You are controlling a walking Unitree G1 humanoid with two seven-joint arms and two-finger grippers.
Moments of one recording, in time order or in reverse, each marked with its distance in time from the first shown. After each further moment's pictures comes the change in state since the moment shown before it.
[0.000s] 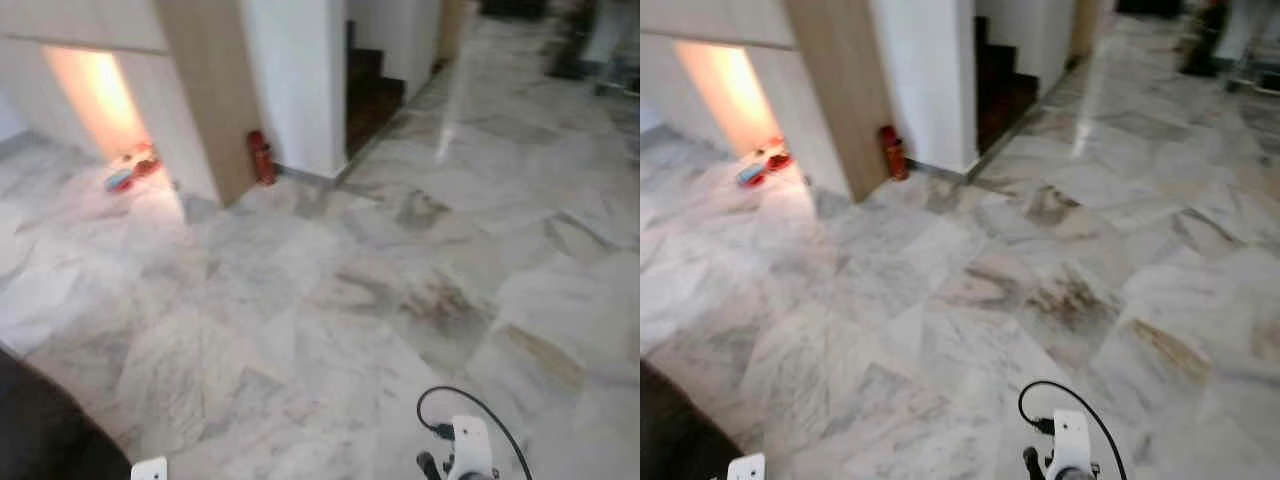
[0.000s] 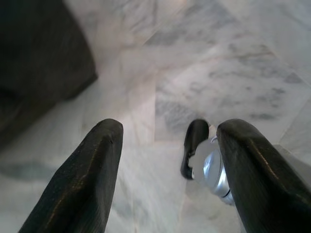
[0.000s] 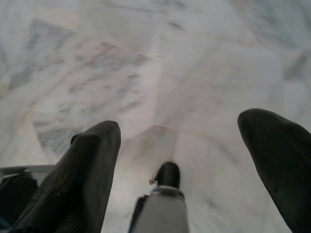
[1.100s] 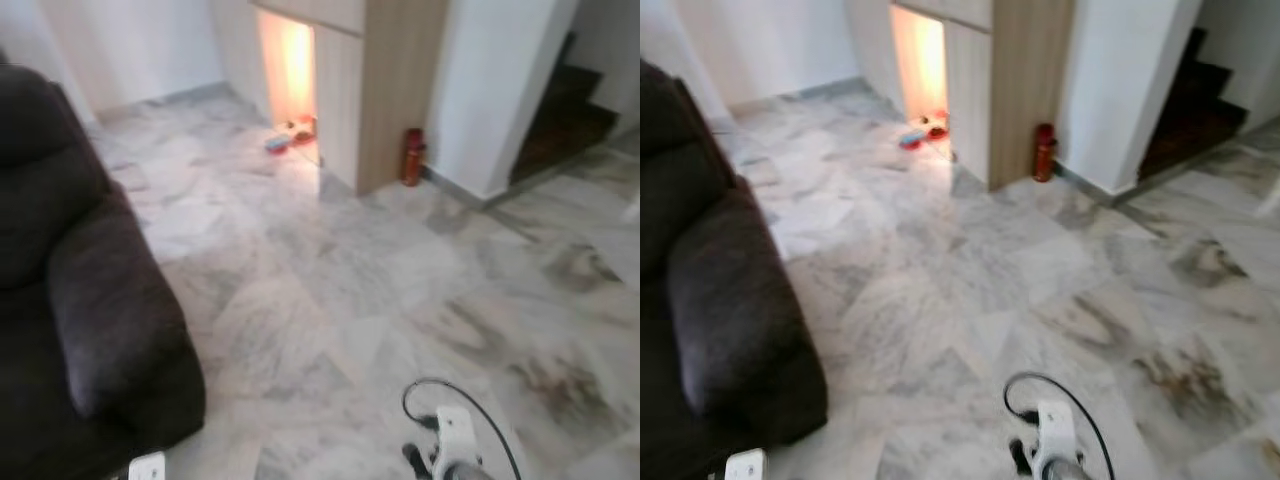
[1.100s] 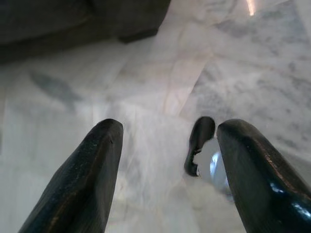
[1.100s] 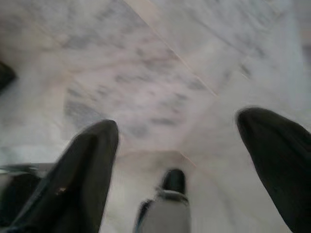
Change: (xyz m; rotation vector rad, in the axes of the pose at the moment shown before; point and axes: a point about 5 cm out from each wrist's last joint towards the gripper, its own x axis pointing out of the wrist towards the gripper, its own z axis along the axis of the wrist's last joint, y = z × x) left arm -0.001 -0.002 -0.006 -0.009 0.022 -0.003; right arm -0.001 -0.007 -0.001 -0.027 0.007 0.001
